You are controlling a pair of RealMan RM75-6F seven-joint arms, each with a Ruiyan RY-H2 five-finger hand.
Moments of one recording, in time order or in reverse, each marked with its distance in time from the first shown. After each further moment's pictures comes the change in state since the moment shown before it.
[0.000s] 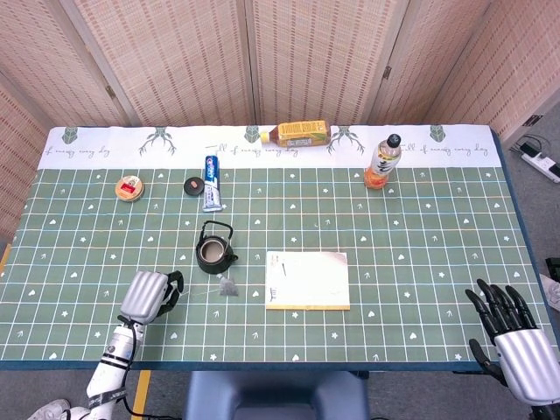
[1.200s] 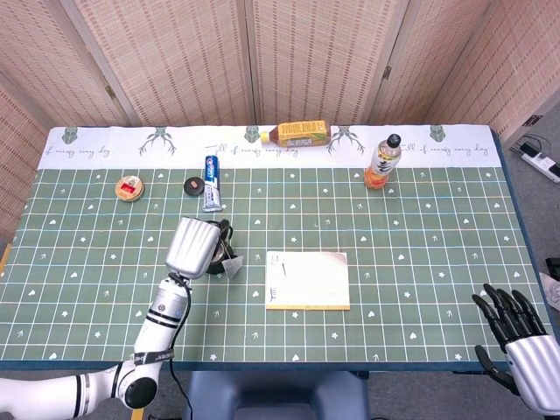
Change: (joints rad) left arm -0.284 -0.061 -0.284 -0.186 -0.171 -0.012 0.583; right arm -0.011 0.041 -0.022 0.019 -0.036 0.042 0.106
